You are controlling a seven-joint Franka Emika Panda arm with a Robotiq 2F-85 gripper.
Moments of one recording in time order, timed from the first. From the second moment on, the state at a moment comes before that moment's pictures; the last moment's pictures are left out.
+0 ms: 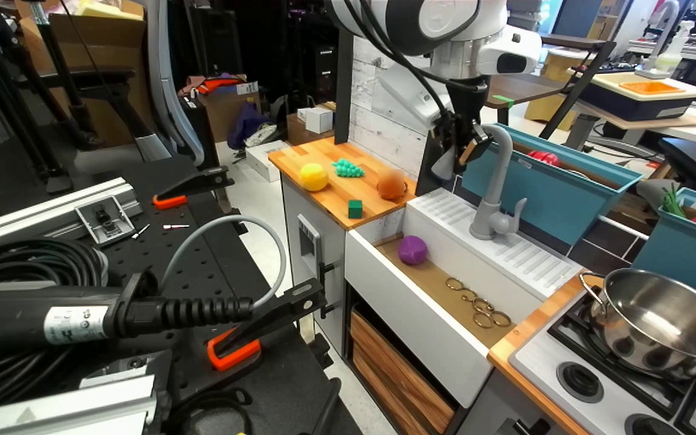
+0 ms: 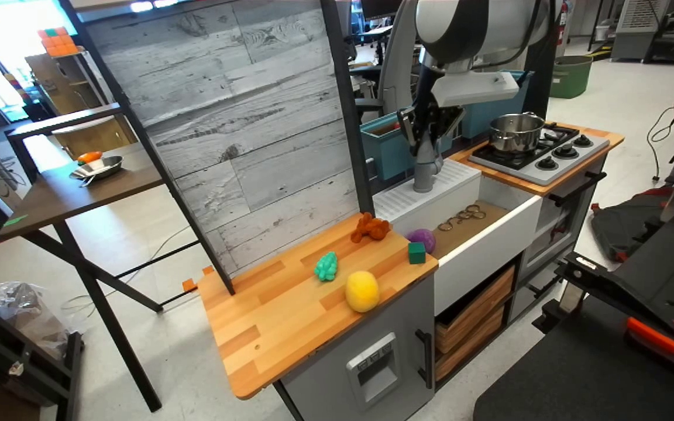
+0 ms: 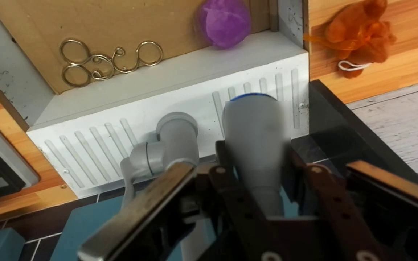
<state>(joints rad) -0.02 0.82 0.06 -1.79 0.08 2.90 0.12</state>
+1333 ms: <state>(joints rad) -0.07 0.49 0.27 -2.04 0.12 2.32 -0.07</state>
